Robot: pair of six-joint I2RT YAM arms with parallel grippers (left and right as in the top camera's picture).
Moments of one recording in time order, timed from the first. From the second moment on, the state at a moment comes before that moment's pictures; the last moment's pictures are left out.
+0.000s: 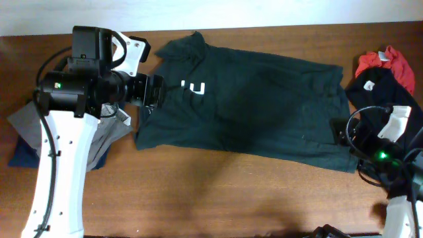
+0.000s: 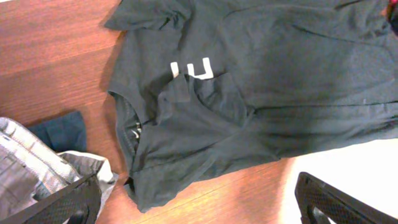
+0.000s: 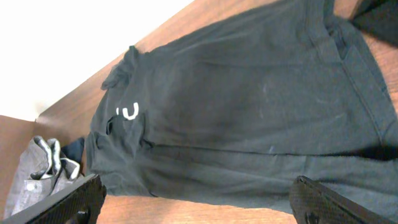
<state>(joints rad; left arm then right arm) -0.11 1.56 1.78 -1.19 0.25 0.13 -0.60 0.98 0.98 -0.89 -0.74 0.07</state>
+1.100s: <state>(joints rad) -0.11 1.42 1.77 -1.27 0.28 0.13 -0.59 0.65 0.98 -1.10 -0.85 -0.16</state>
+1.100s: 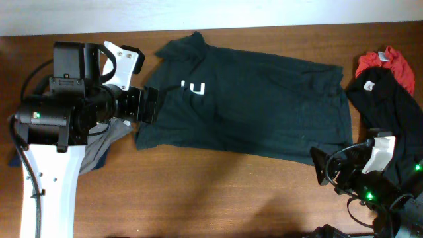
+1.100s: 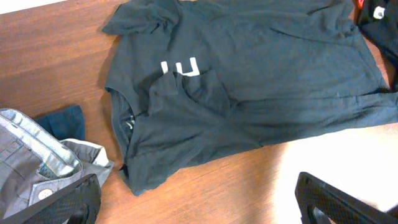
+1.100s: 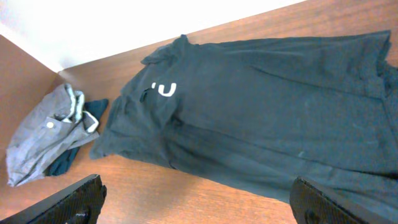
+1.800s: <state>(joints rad) -0.11 1.42 1.77 -1.27 0.28 0.13 -0.59 0.65 0.98 -1.10 -0.76 -0.16</state>
